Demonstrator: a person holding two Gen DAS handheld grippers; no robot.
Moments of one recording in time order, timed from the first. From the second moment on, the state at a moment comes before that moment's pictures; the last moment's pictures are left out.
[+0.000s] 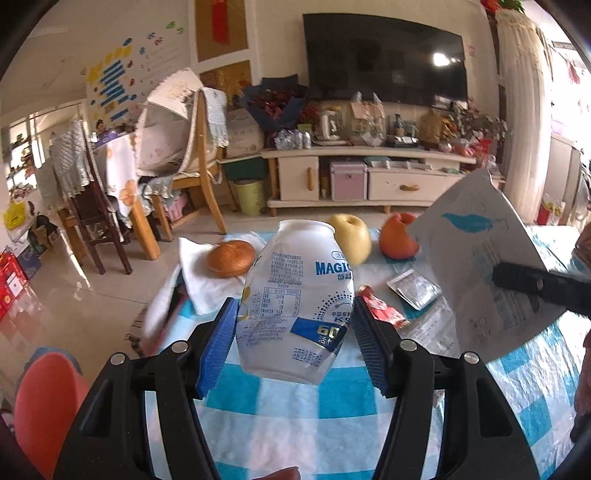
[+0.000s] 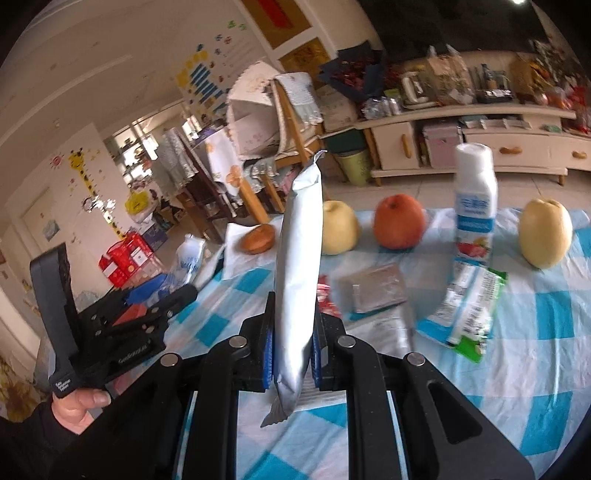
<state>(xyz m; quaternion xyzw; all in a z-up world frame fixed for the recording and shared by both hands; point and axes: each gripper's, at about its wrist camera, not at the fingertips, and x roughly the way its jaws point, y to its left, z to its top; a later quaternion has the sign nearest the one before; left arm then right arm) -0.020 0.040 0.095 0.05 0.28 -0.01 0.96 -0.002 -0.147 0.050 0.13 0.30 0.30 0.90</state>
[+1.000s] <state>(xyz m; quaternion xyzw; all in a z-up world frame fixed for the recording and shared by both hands) -0.130 0.355 0.107 -0.03 0.32 0.23 0.92 -0.045 0.235 0.084 0.03 0.34 0.50 0.80</state>
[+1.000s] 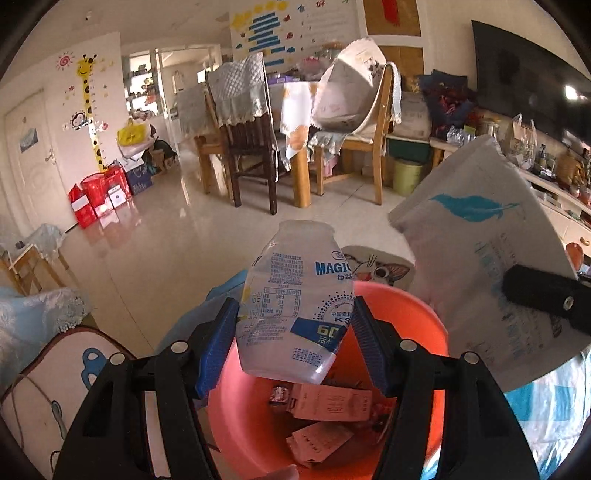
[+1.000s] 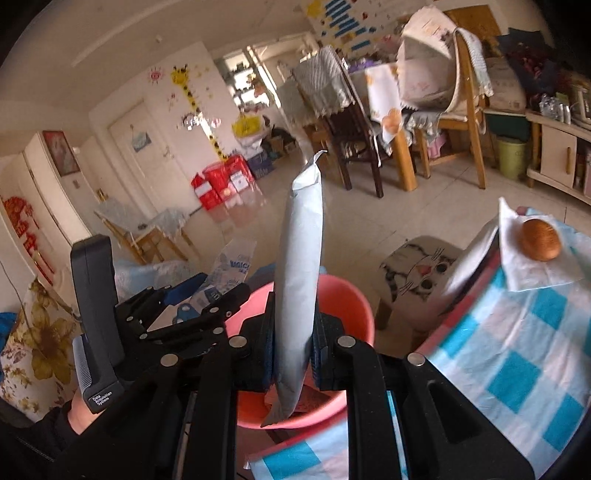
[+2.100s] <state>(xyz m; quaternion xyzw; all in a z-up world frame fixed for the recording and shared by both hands) -0.100 0.229 0.139 -0.06 0.28 0.12 0.95 -0.060 -0.027 0.074 0.06 0.32 0.28 0.90</state>
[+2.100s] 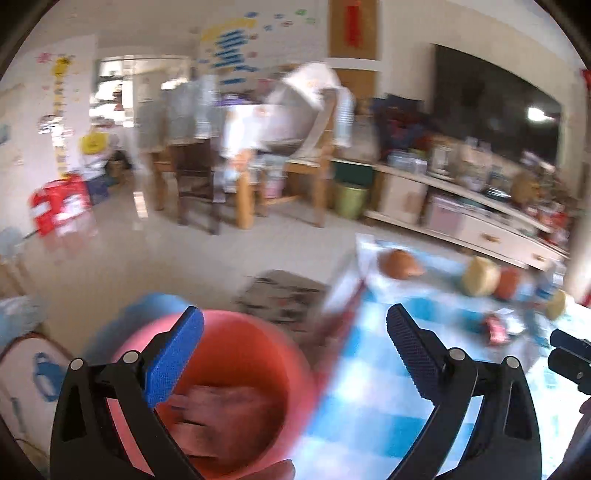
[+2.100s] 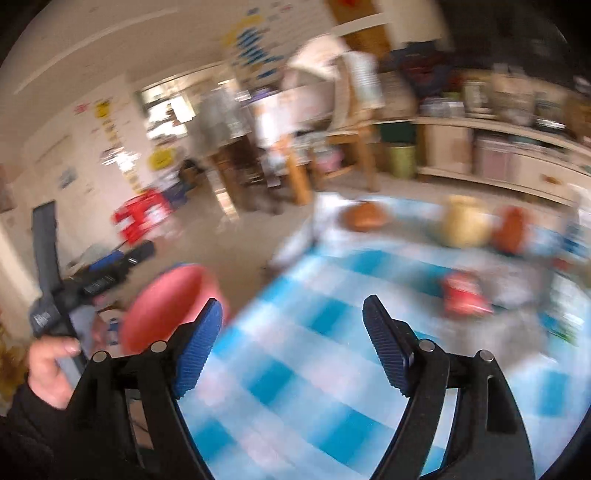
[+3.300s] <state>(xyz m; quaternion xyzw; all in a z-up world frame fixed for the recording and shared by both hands) 0.019 -0.093 0.016 0.11 0.40 -0.11 0.90 0.078 -0.215 -0.021 0.08 0.39 0.09 0.91</state>
